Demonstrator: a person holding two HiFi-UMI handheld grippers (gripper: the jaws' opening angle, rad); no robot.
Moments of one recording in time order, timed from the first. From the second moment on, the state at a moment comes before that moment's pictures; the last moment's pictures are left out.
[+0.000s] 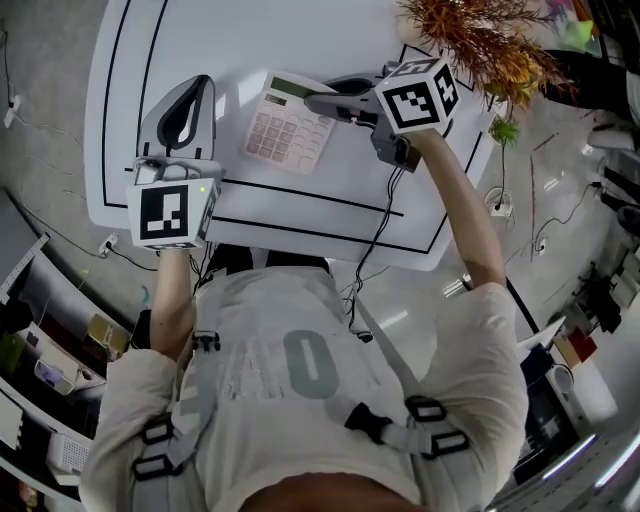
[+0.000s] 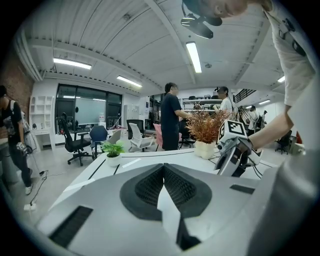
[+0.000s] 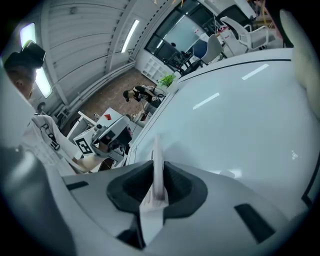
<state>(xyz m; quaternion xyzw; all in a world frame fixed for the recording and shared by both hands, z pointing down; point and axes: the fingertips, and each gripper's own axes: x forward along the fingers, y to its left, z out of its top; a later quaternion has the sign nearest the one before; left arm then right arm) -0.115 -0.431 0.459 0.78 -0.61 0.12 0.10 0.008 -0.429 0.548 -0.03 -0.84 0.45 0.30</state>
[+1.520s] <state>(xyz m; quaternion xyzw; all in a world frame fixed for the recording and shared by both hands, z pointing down) -0.127 -0.387 0.348 0.79 -0.62 0.05 0.01 0.021 -0.459 0.424 0.25 -0.89 0.31 0.22</state>
